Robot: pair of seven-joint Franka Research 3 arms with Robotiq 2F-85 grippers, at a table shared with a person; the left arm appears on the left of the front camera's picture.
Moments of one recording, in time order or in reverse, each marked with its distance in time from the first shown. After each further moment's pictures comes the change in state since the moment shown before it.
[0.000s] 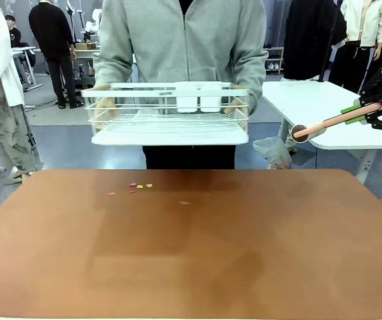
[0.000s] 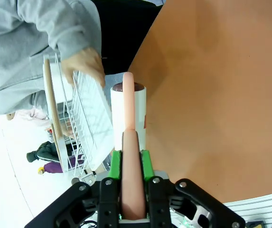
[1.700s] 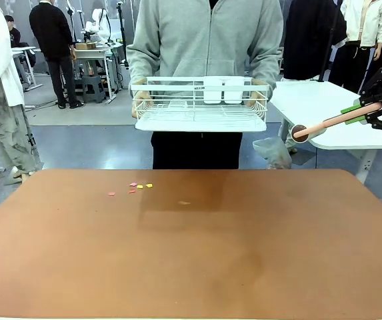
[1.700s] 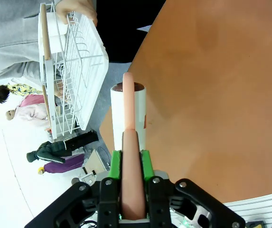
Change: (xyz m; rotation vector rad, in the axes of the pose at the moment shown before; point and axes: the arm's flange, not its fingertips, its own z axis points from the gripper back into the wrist) left arm 0.000 0.000 0.000 0.000 0.000 0.000; right arm 0.000 0.000 0.000 0.000 0.000 0.000
